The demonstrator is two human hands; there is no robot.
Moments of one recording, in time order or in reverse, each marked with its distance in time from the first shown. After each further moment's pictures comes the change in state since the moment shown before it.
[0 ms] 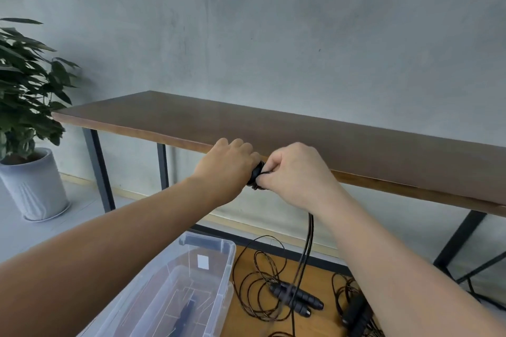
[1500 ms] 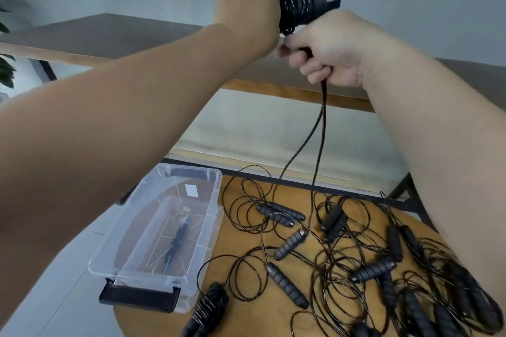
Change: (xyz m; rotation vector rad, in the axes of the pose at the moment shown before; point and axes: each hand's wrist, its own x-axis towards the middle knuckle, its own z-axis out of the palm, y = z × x) left_hand 0.085 0.029 -0.048 -0.355 0.193 -0.352; right_hand 0.024 0.047 -0.046 0.655 -0.276 0.319
